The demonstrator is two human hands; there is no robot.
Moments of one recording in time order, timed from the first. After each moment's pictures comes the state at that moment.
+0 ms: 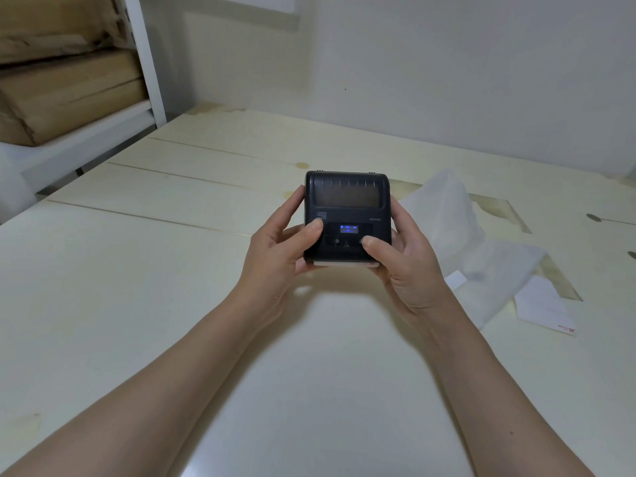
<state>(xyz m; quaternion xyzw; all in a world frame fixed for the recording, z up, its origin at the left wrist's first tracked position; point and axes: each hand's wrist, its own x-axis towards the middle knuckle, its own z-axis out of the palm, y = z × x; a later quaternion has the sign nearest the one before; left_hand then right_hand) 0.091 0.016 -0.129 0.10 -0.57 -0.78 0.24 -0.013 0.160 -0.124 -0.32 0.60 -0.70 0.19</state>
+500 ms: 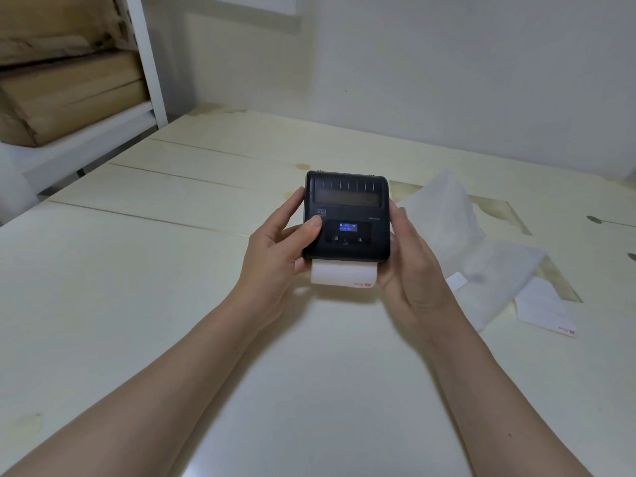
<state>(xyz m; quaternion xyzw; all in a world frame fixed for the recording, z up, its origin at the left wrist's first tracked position) 0.090 0.015 -0.126 0.12 -0.55 -0.79 0.25 0.001 0.158 -0.110 -0.32 0.55 -0.73 0.25</state>
